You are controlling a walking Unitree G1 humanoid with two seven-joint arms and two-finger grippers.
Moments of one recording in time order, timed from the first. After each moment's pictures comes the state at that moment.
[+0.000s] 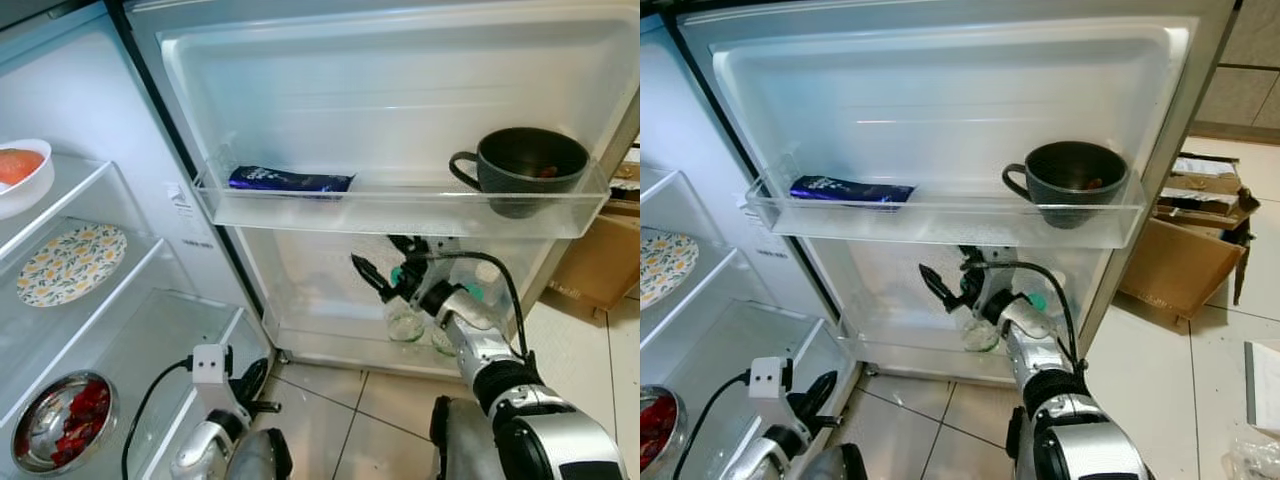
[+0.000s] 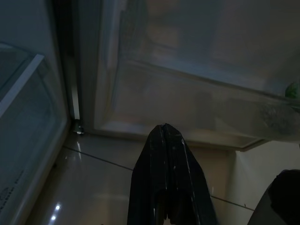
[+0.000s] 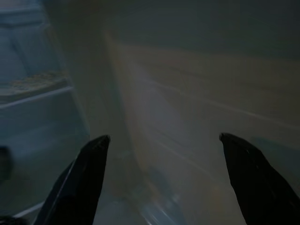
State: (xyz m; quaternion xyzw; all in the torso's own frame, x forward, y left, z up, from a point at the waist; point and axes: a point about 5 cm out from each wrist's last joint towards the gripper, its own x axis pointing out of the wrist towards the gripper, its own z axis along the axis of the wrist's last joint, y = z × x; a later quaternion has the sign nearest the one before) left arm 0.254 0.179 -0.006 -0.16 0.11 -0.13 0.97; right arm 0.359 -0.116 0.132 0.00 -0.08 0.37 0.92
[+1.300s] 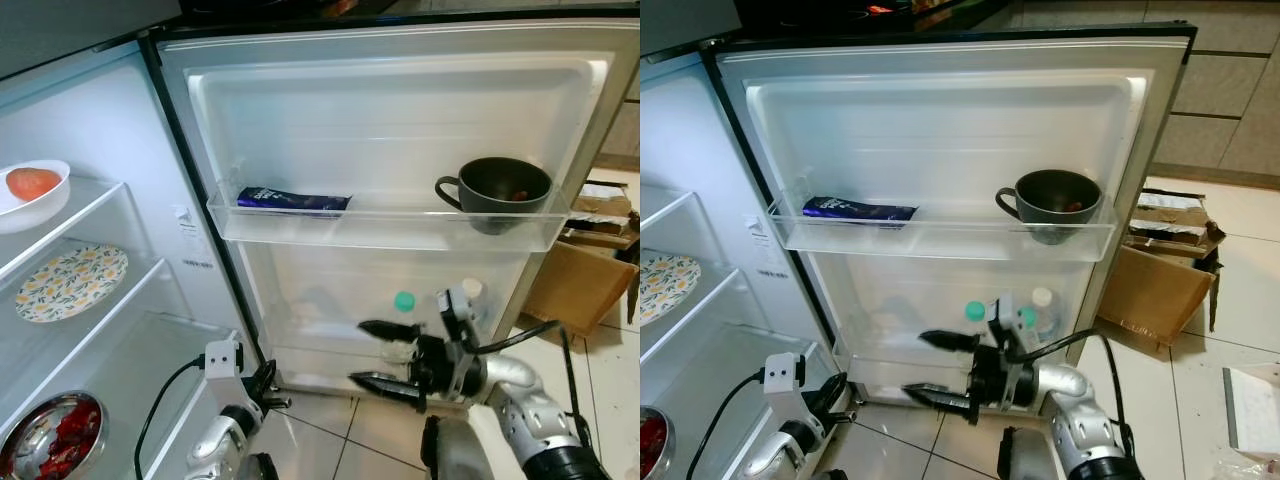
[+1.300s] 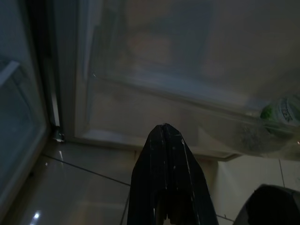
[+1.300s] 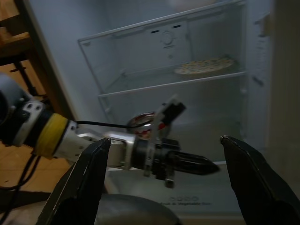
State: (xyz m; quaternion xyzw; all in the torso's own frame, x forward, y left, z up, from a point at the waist) left arm 0.257 0.168 -0.017 -0.19 0.16 -0.11 0.96; right arm 0.269 -0.112 0.101 0.08 0.01 0.65 0.75
